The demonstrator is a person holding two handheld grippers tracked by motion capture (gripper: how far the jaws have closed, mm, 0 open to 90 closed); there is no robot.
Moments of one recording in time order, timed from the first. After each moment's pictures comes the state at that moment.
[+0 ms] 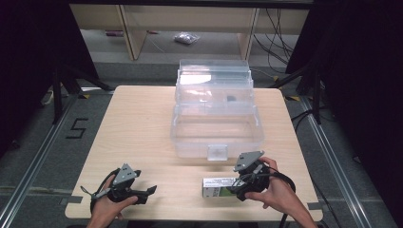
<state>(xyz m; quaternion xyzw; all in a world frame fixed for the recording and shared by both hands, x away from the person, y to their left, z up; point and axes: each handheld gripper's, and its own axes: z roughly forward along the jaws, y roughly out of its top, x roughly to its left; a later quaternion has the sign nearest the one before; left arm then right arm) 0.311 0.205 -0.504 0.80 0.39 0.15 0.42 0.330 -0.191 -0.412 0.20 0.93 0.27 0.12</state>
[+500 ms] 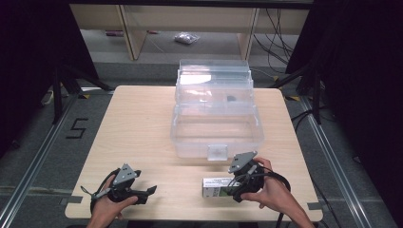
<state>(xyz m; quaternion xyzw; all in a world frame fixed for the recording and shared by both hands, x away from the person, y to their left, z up) 0.311 0.205 -0.504 0.80 0.39 0.15 0.42 0.333 -0.180 -0.419 0.19 0.94 0.26 0.10</state>
